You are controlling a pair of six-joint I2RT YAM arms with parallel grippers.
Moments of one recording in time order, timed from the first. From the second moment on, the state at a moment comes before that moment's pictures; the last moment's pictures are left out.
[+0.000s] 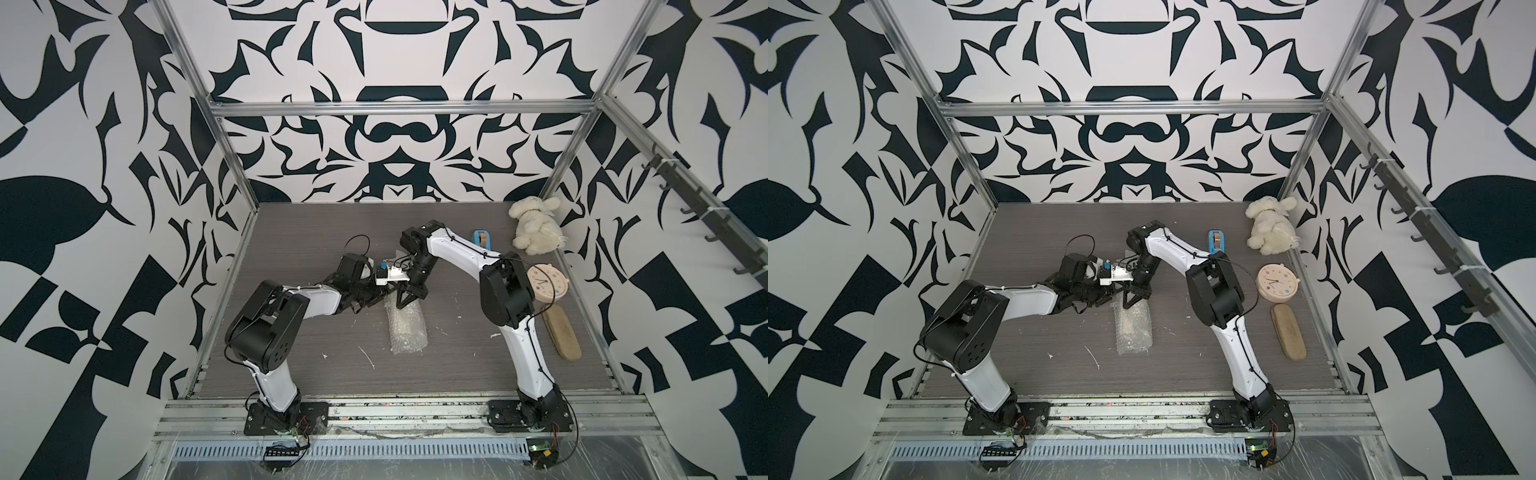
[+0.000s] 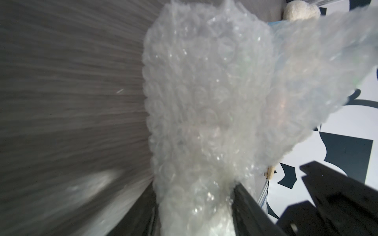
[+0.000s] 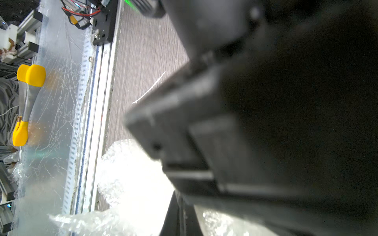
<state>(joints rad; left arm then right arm) -0.50 1.73 0.78 0.19 0.52 -0.92 0.60 2.28 1.91 -1.39 -0.72 -1.03</state>
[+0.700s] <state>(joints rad) -0.46 1.47 0.66 0.07 0.60 -0.86 0.56 2.27 1.88 -1.40 -0.75 -0.98</state>
